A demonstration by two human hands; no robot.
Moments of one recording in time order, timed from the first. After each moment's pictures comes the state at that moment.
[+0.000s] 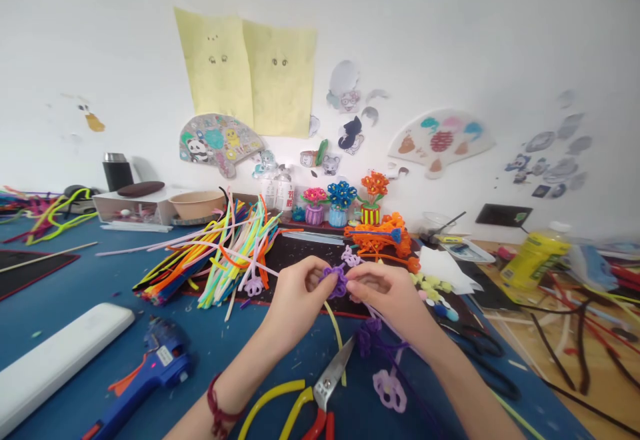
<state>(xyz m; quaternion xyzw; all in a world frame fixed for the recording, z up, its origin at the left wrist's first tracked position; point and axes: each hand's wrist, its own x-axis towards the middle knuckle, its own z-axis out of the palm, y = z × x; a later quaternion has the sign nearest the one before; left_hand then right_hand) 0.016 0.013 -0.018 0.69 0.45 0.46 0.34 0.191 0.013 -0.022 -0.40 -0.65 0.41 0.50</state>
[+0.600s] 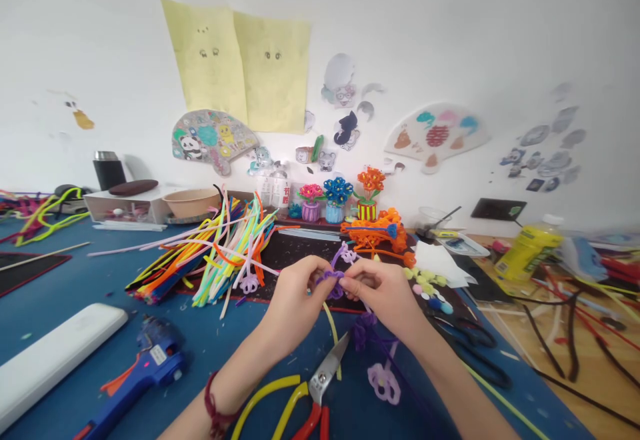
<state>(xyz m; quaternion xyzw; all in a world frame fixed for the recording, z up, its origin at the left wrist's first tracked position) 0.020 0.013 -0.024 0.75 0.43 0.44 0.25 0.189 0.015 -0.026 -0.42 -0.67 0.36 0.49</state>
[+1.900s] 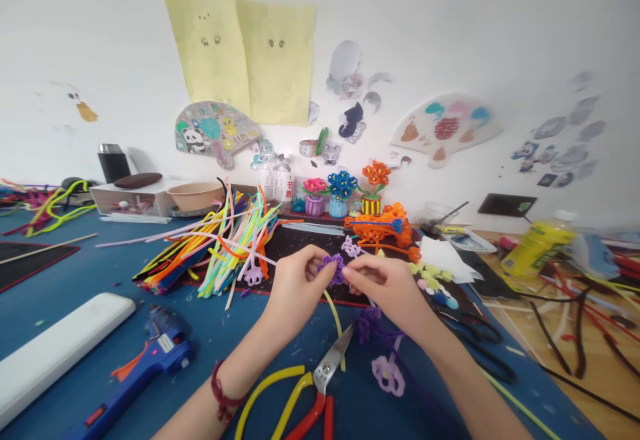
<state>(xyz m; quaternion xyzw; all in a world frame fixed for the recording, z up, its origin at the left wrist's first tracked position) 0.019 0.015 -0.019 0.70 0.47 0.47 0.26 0.188 0.011 -0.020 -0.45 -0.69 0.34 0.46</state>
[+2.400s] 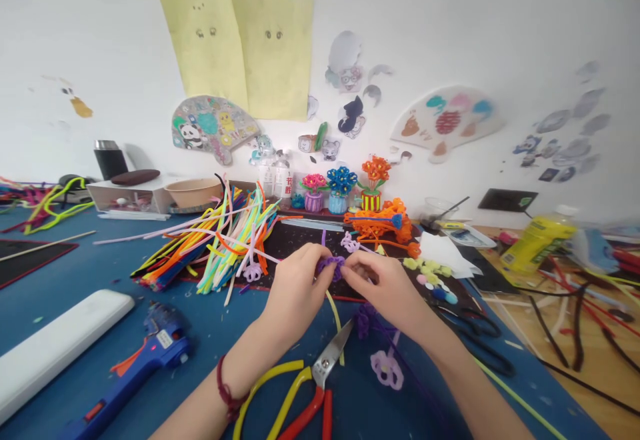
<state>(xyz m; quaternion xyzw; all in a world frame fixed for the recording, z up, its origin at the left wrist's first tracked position) 0.018 0.014 -0.030 0.79 0.44 0.42 0.02 0.187 0.012 -0.023 -0.45 -0.75 0.26 0.40</state>
